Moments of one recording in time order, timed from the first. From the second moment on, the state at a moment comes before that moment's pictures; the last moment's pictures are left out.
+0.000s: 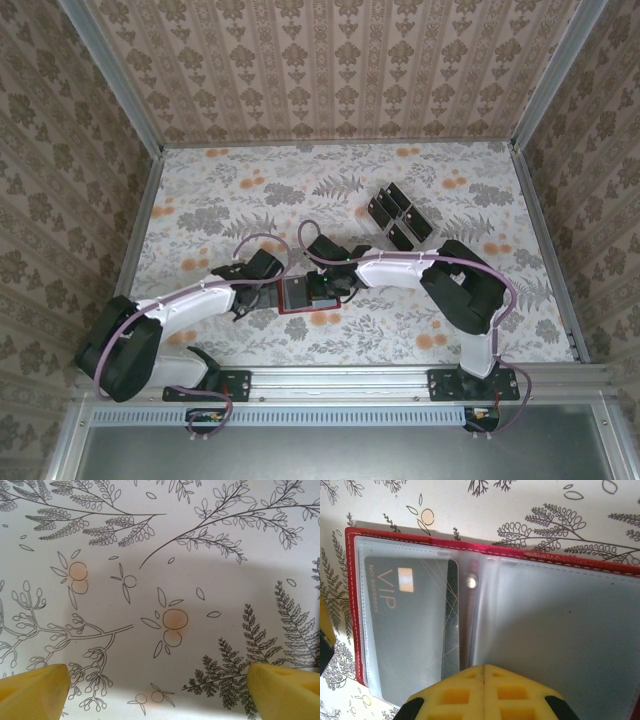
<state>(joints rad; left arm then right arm) -0.69 1.31 0.58 -0.61 -0.34 -0.72 0.87 1.90 1.14 -0.35 -0.15 0.75</state>
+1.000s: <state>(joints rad) -0.70 1.36 0.58 -0.53 -0.31 -0.72 0.91 1.92 1.18 -0.36 -0.18 0.75</state>
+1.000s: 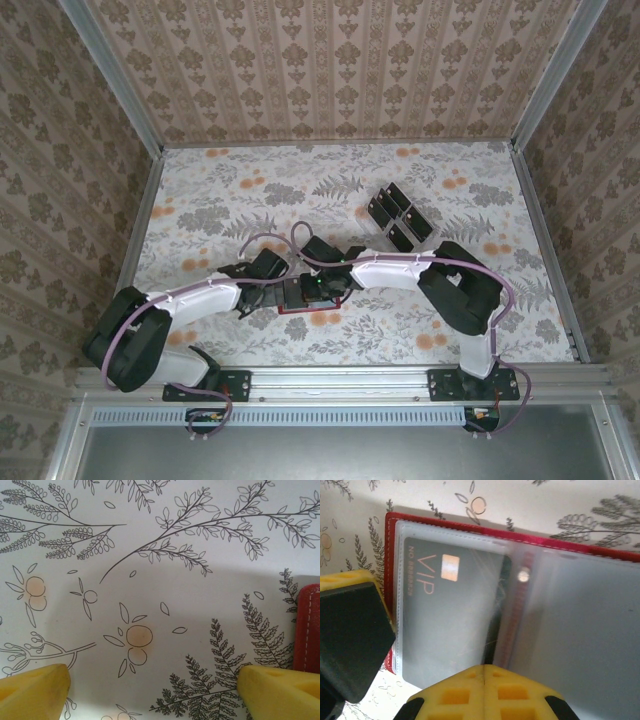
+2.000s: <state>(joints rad) -0.70 1.27 0.58 -0.61 -0.35 -0.75 0.91 1.85 1.16 -0.36 -0.16 0.76</state>
